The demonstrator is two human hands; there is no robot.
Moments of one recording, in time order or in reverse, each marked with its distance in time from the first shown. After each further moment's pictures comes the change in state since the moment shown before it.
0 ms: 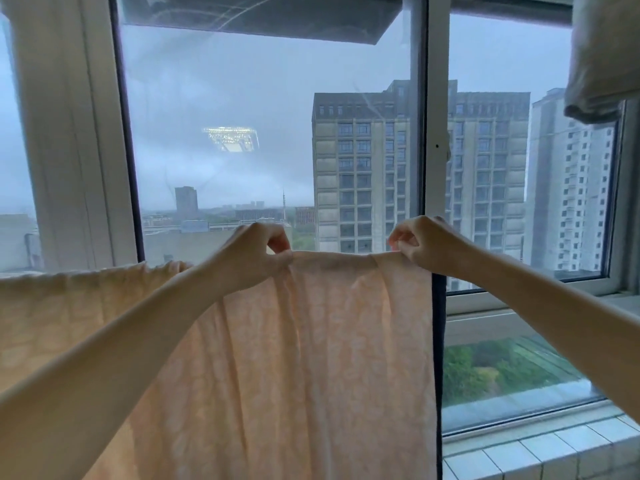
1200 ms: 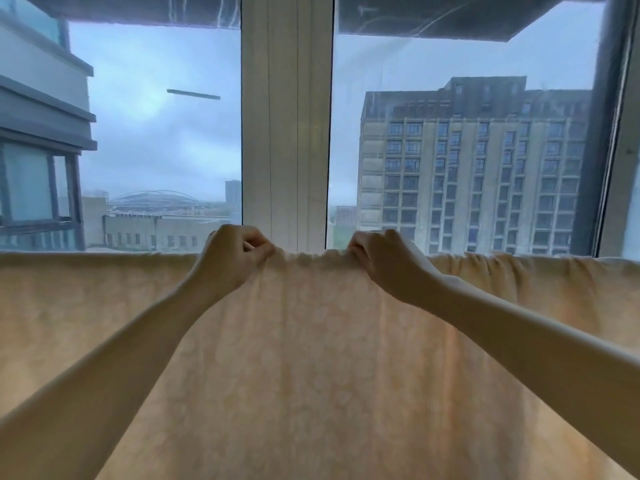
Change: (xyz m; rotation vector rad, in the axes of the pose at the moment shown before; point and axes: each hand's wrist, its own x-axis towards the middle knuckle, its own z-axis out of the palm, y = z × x) left_hand -0.182 -0.312 -0.209 -0.046 0.332 -0.205; right_hand 0.088 -0.415 0.179 -0.016 0.177 -0.334
